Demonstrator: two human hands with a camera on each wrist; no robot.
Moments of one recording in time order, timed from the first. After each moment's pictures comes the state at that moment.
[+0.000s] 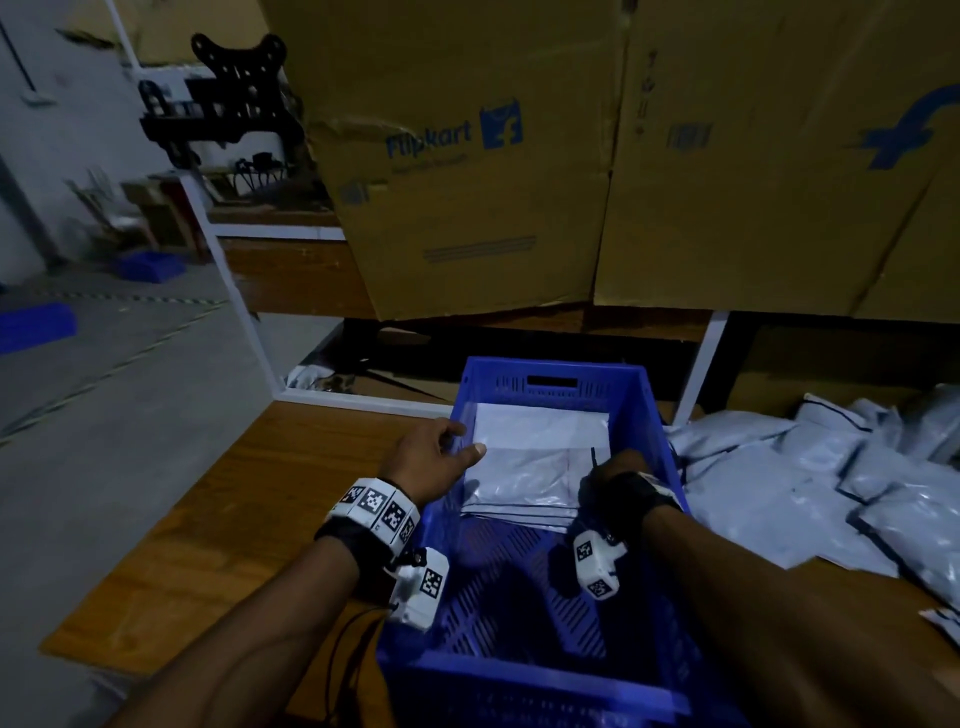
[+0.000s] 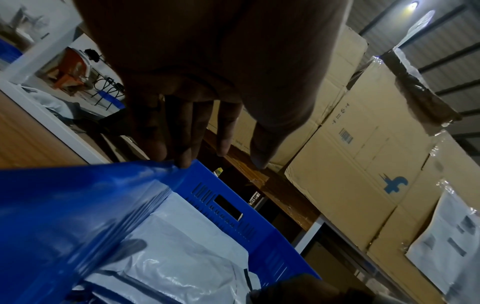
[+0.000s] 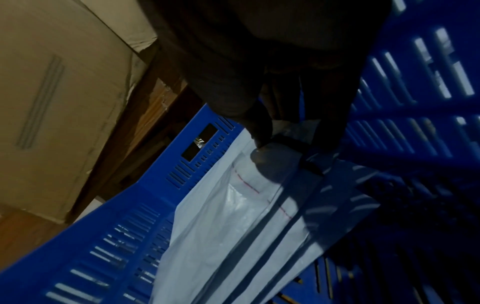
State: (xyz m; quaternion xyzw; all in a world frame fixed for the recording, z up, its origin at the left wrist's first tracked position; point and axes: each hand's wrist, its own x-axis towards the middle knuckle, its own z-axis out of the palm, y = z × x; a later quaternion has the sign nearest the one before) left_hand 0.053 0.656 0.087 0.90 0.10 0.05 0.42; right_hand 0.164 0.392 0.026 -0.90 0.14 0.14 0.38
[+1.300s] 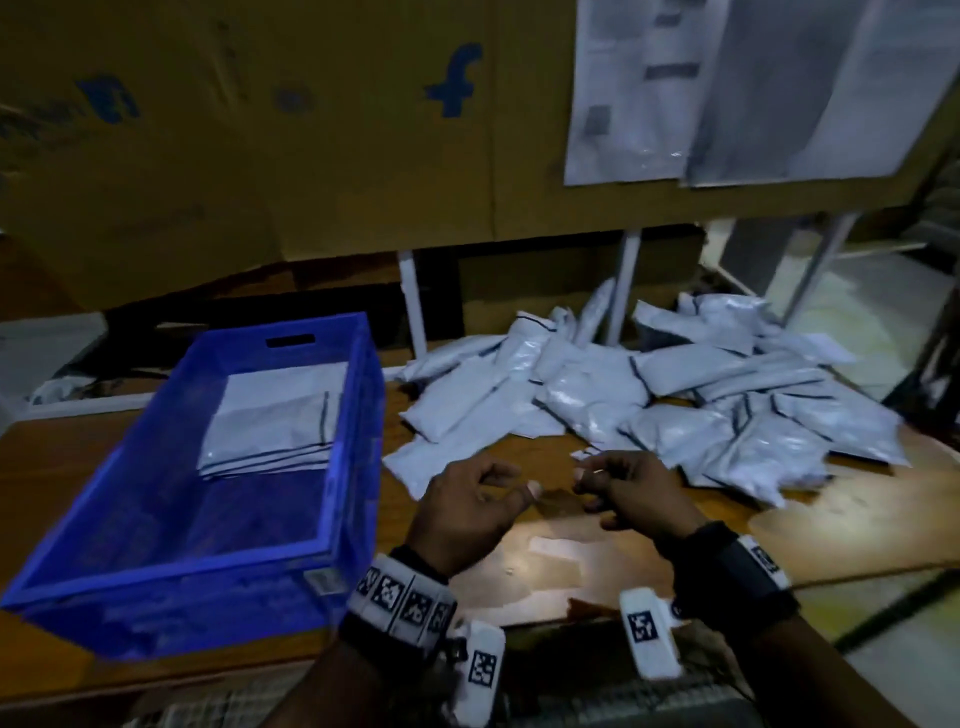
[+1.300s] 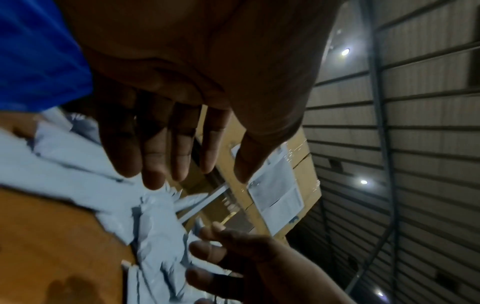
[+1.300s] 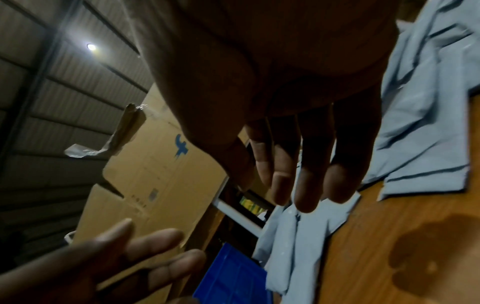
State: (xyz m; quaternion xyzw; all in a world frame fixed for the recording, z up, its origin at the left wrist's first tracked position) left_hand -0.069 0.193 0.070 0.85 -0.09 -0.02 0.52; right_hand -0.057 -0.039 0.064 -0.77 0.11 0.10 0.62
